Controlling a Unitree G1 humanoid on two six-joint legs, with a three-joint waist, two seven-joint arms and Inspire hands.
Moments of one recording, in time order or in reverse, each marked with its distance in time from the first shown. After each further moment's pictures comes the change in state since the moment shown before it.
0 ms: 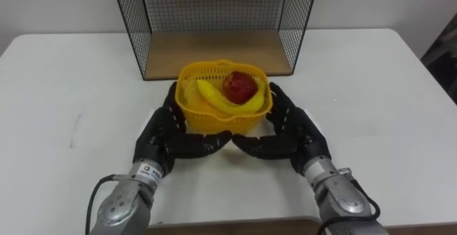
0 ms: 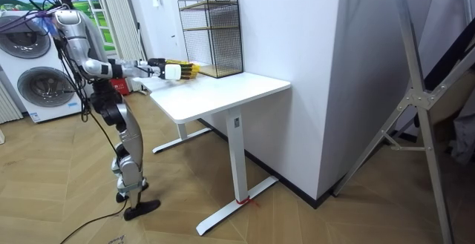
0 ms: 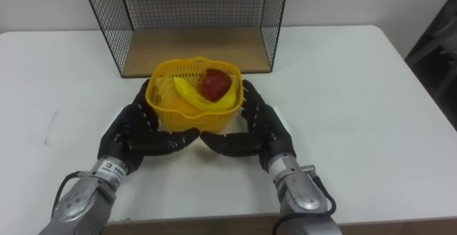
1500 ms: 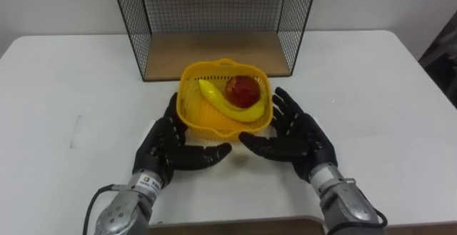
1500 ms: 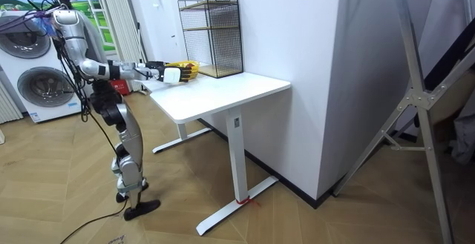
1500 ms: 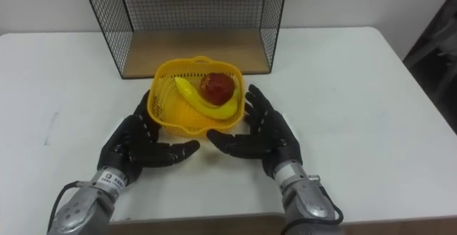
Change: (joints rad) left arm 0.059 0.020 -0.014 0.003 0.021 -0.005 0.002; right arm 0.027 -0.008 -0.036 0.052 0.192 -0.001 0.046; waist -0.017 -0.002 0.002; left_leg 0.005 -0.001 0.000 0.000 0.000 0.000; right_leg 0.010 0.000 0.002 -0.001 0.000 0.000
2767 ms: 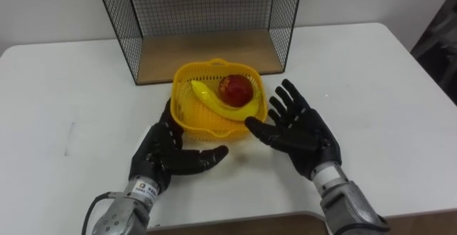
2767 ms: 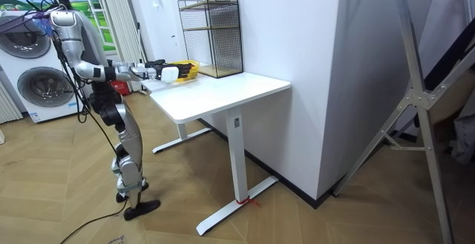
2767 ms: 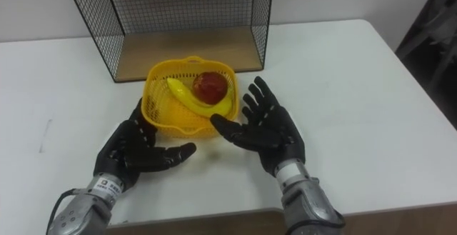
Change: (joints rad) left arm 0.038 0.014 -0.001 0.000 -0.045 -0.040 -0.009; right arm 0.043 0.004 -0.010 -0.085 0.209 -0.021 0.002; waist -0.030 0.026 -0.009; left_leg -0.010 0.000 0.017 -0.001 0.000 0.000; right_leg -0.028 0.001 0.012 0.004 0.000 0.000
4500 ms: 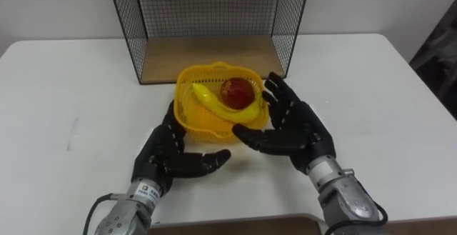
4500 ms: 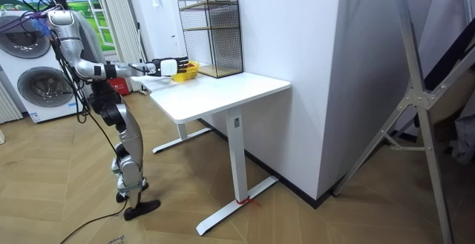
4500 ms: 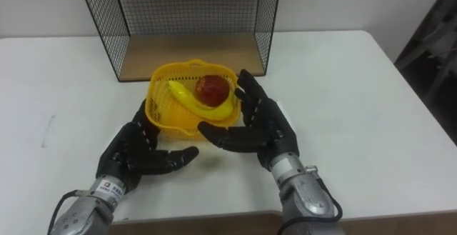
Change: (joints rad) left arm 0.007 -0.008 -0.012 0.003 0.054 0.002 0.001; right arm -0.018 0.009 0.001 -0.028 -0.249 -0.001 0.020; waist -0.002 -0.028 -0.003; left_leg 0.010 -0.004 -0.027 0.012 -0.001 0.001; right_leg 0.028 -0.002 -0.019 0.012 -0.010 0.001
